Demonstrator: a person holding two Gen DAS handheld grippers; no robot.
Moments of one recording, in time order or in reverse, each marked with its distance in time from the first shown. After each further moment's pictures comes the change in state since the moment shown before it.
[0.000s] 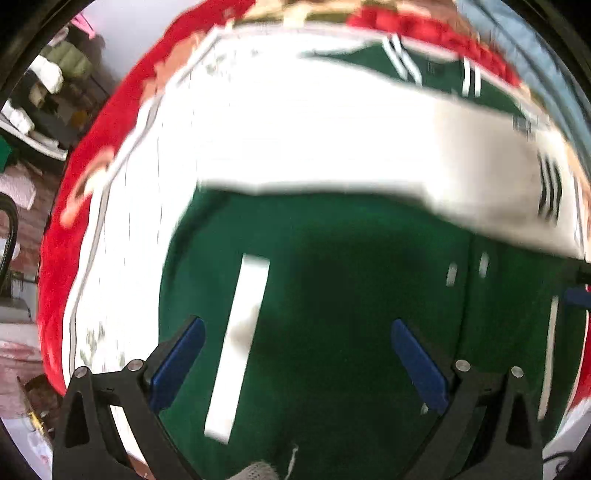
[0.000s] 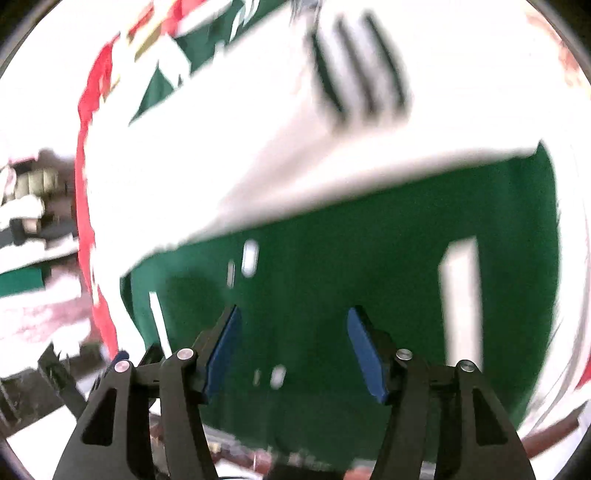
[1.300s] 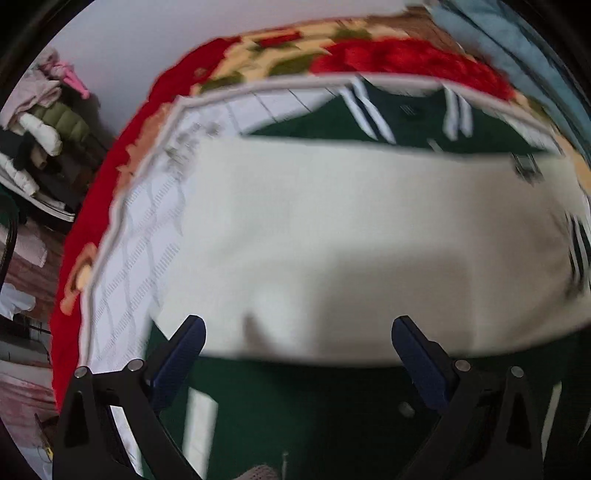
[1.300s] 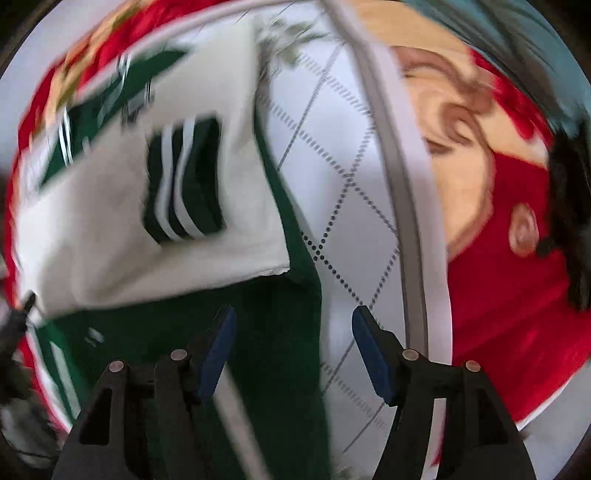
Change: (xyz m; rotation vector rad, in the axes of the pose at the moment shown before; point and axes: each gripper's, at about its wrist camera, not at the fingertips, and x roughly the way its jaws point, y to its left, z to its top) left arm 0.011 -0.089 0.059 0.099 -0.115 0.094; right arm -0.044 -0.116 0.082 -0.081 -0.066 -0.351
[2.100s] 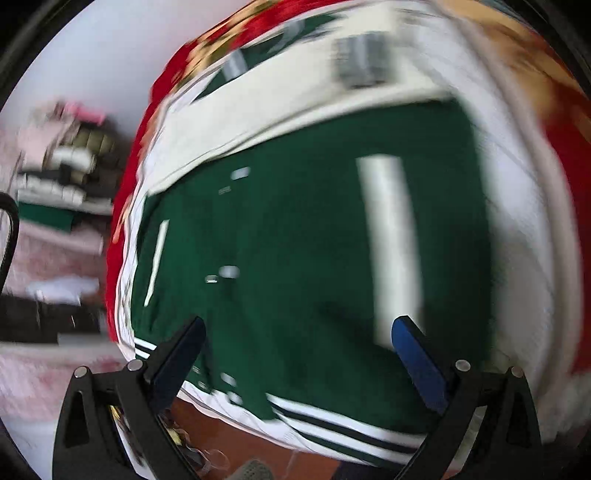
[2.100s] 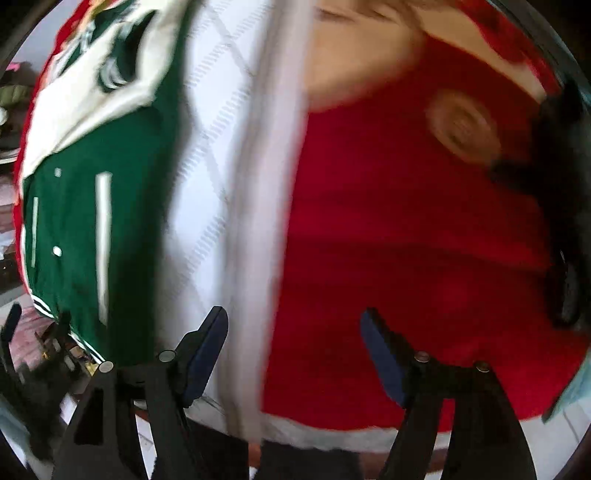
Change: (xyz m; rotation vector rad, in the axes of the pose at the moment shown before) left arm -0.138 -0.270 -0.182 0.212 0.142 0.278; right arm -0.003 -0.179 -0.088 -0.233 0.232 0.073
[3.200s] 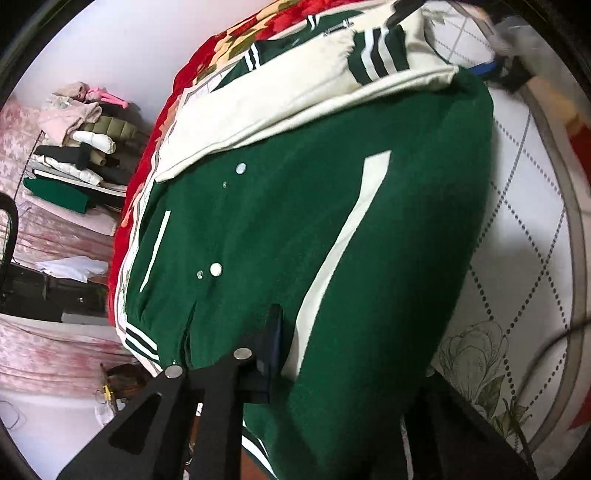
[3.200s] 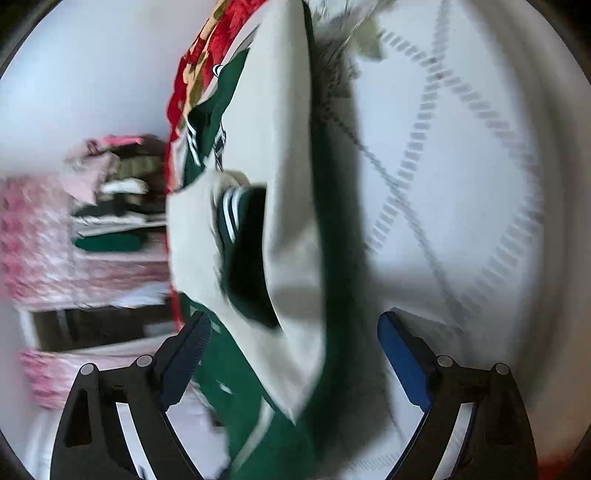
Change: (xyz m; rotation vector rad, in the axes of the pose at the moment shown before) left arm 0.030 -0.002 0.010 -0.148 0.000 0.064; right arm 0.035 0.072 0.208 0.016 -0.141 0.814
